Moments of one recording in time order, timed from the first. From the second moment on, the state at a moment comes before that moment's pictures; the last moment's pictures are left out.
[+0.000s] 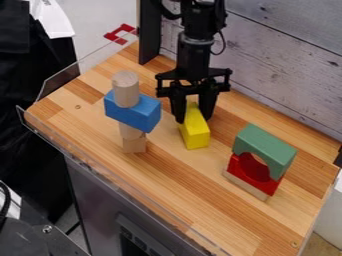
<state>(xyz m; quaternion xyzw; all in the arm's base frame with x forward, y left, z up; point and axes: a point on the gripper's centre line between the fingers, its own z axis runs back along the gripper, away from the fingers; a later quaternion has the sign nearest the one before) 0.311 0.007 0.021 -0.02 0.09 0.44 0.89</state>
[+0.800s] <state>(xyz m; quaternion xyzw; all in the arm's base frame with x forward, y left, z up) 0.301 0.010 0.083 -0.04 0.01 0.50 0.86</state>
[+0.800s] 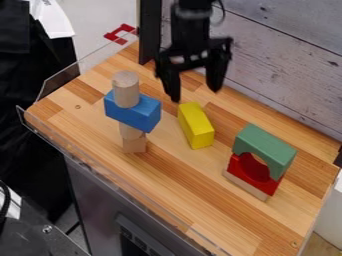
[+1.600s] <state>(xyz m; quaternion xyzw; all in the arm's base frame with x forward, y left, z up) 0.295 -0.017 0.122 -0.09 0.03 0.32 0.94</state>
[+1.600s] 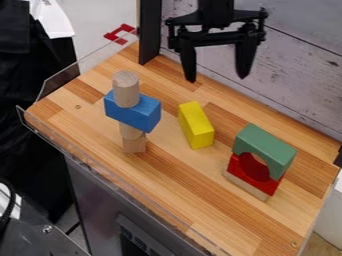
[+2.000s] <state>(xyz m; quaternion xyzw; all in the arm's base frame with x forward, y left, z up) 0.326 0.012 0.137 -0.04 -0.01 0.20 0.98</state>
